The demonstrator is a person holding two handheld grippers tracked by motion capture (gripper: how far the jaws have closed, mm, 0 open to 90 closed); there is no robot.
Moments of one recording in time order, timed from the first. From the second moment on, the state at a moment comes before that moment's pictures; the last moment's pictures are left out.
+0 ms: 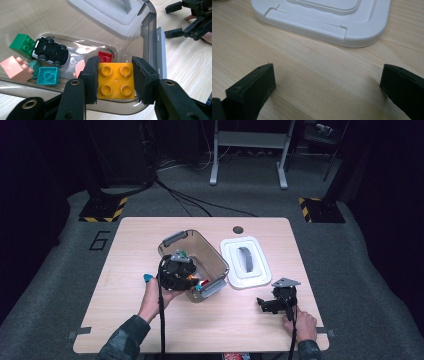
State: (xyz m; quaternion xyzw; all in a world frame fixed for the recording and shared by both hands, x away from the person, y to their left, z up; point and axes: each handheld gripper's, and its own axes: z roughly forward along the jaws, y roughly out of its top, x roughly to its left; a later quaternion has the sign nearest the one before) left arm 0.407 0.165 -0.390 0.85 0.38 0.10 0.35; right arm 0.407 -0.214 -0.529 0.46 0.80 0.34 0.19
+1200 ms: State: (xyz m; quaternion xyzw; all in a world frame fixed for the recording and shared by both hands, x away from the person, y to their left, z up) left arm 0.412 0.267 -0.404 0.80 0.46 0.21 0.32; right arm 0.408 -0.214 -0.529 0.46 0.80 0.34 0.19
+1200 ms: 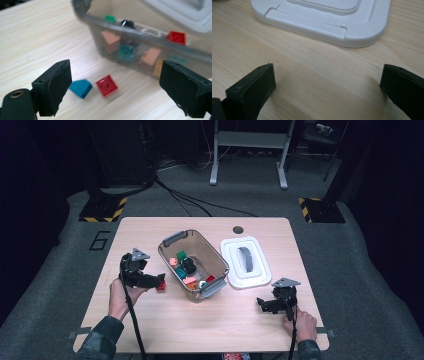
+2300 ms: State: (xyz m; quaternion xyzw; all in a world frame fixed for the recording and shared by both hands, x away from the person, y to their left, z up) left arm 0.461 0.312 -0.475 0.76 0.57 0.18 0.26; right arm 0.408 -0.214 -0.529 0.46 0.80 0.34 0.19
